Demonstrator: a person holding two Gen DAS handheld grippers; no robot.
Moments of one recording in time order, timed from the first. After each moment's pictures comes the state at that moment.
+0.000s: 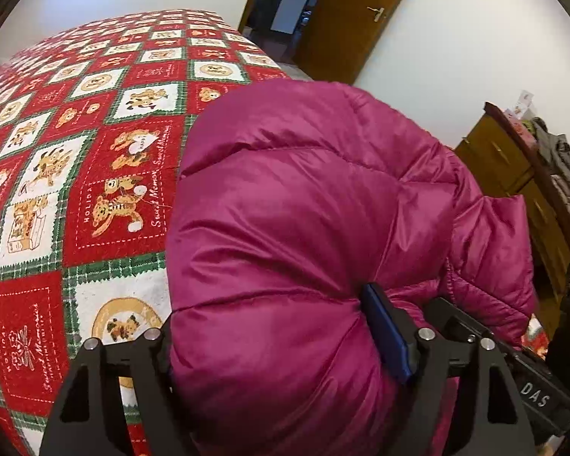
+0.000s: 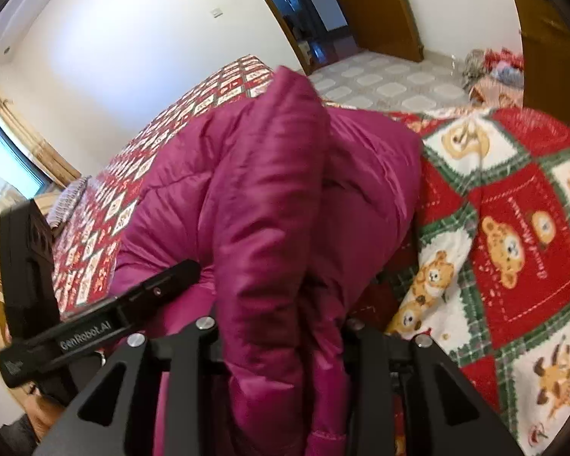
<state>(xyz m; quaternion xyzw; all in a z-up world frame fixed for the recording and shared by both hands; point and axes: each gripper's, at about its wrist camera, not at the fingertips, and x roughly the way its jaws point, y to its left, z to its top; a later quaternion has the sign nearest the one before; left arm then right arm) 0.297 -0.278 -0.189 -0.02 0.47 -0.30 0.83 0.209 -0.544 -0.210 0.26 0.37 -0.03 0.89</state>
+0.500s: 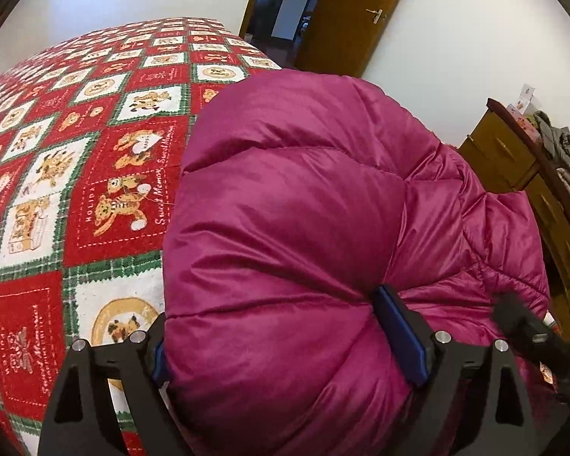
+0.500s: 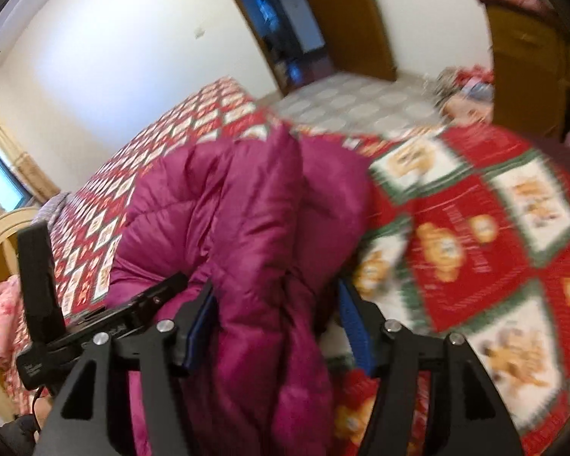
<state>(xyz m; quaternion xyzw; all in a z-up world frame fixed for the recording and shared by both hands) 0.294 -0.274 -0.195 -0.01 0.46 -0.30 0.84 0.166 -0.543 -0.177 0.23 0.34 -0.12 0.91</state>
